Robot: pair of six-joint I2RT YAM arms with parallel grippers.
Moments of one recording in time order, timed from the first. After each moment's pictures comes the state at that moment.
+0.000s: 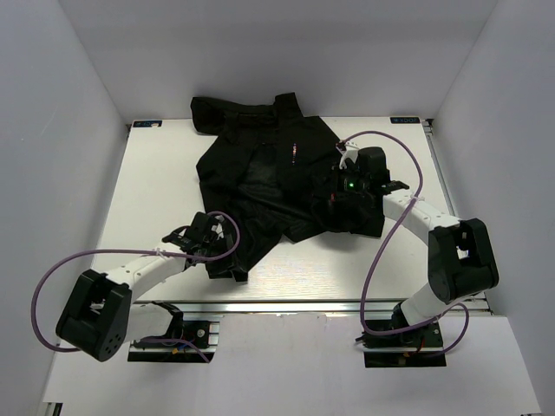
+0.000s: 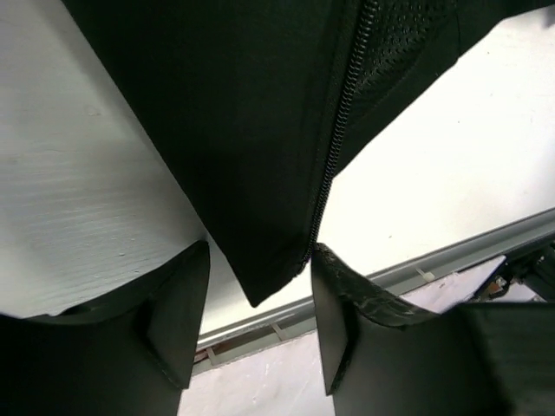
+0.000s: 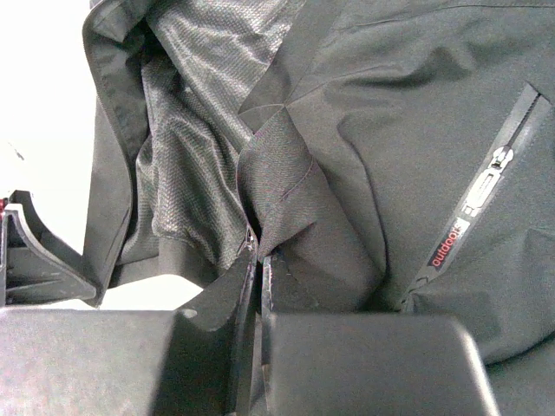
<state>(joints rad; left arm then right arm) -0.45 1.21 0.50 -0.40 0.30 -0.71 0.33 1.56 0.98 -0.02 -0.53 0.26</state>
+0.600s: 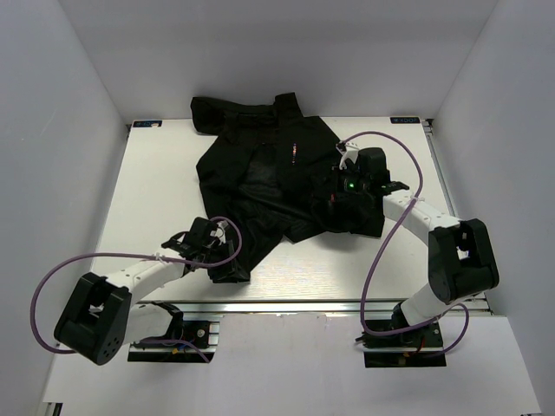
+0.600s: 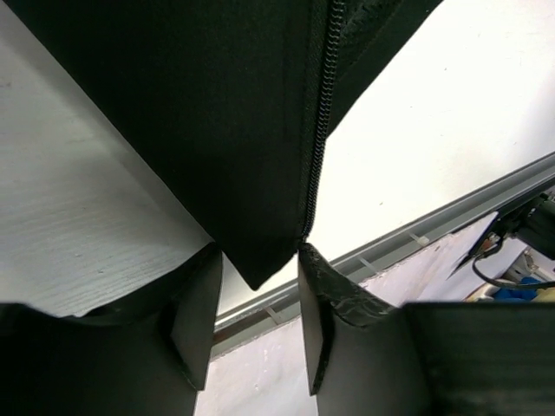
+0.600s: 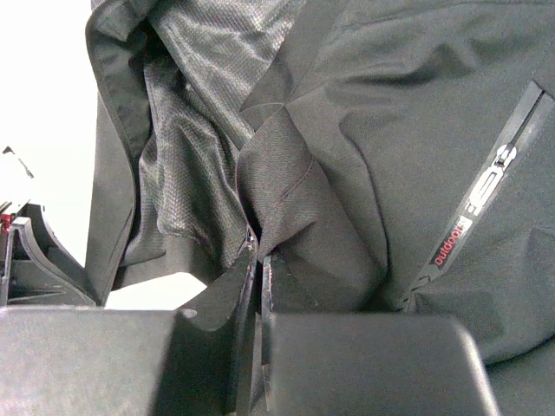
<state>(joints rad) -0.45 1.18 0.44 -0.34 0.40 -0.69 0.33 1.56 0.98 -0.02 -0.54 0.27</state>
